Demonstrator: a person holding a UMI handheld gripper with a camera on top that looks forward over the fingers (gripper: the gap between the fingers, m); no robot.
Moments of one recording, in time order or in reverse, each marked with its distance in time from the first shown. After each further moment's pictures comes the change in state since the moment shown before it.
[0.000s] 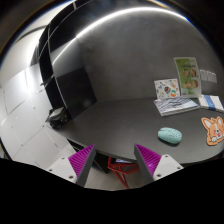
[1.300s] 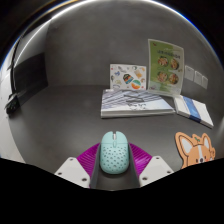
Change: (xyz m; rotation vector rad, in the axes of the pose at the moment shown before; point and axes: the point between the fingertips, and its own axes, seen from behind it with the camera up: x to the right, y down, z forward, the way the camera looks) arm 0.281 -0.008 0.111 -0.150 0.380 -0.112
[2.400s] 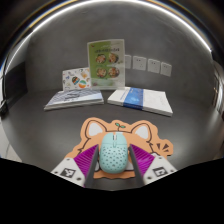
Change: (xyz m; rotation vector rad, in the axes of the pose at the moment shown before) arm 0.265 0.054 -0.091 0.034 0.155 0.070
